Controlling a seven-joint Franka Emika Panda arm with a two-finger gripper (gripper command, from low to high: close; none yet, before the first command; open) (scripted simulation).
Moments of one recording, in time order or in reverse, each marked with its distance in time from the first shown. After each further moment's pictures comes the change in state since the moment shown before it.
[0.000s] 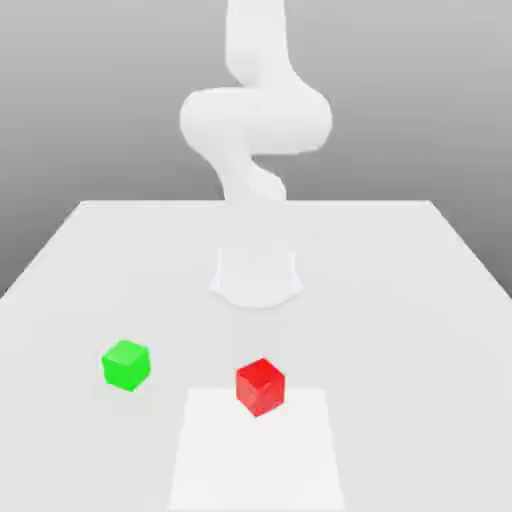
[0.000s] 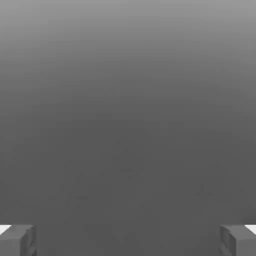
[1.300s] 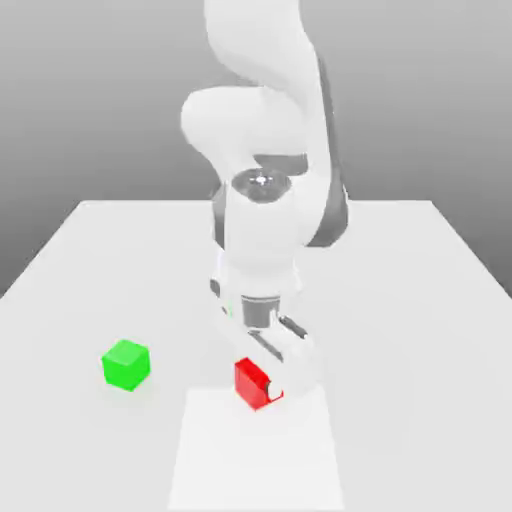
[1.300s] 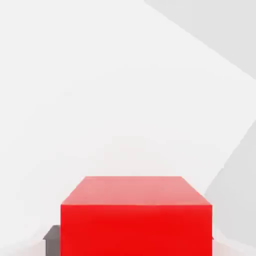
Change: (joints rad) arm -0.088 0.749 0.101 -0.572 -0.036 0.600 0.897
